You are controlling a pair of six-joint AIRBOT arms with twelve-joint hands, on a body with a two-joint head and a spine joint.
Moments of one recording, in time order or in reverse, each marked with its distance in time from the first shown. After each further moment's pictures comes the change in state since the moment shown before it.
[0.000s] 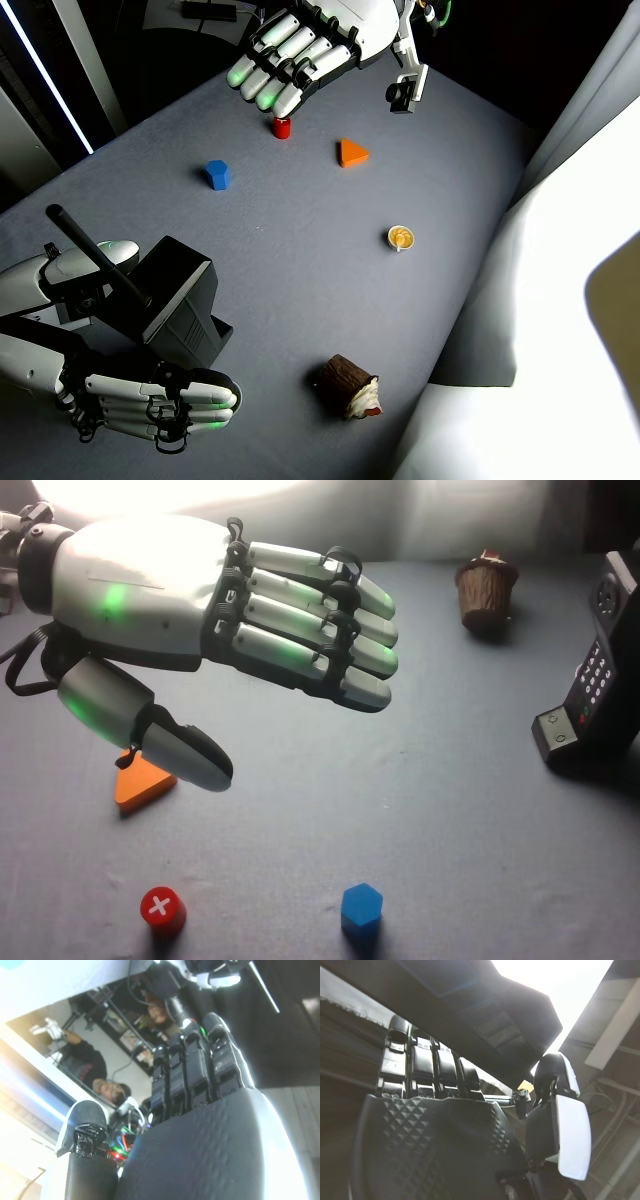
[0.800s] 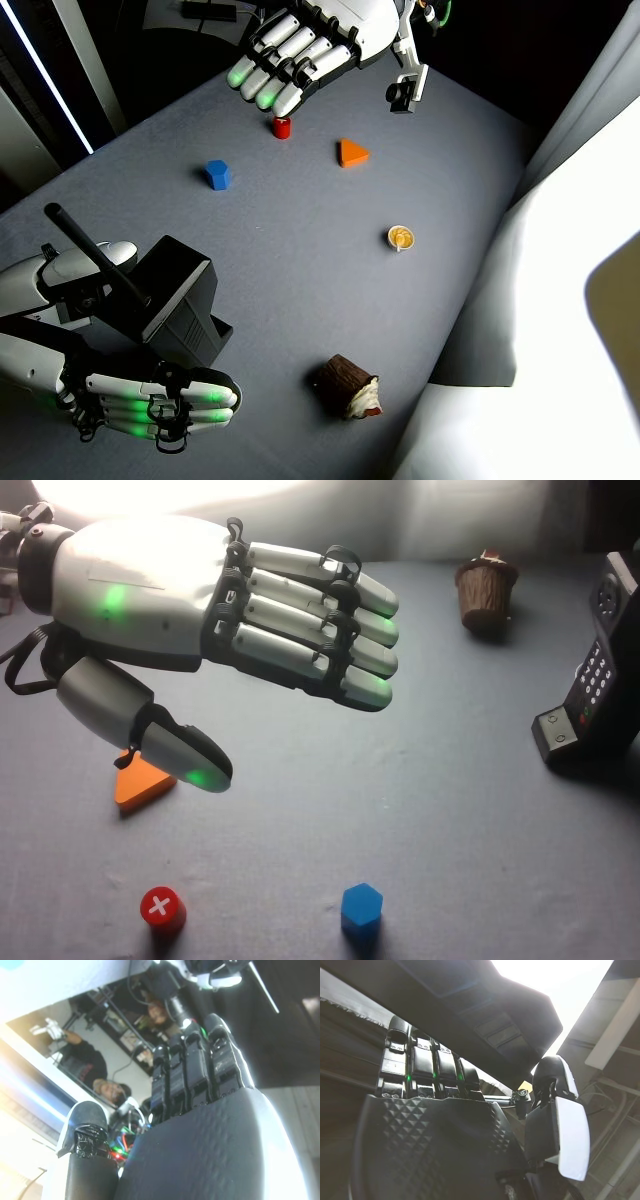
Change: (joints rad) left arm 0.000 0.000 0.000 0.000 0.000 0.002; right arm 0.000 0.000 0.000 0.000 0.000 0.000
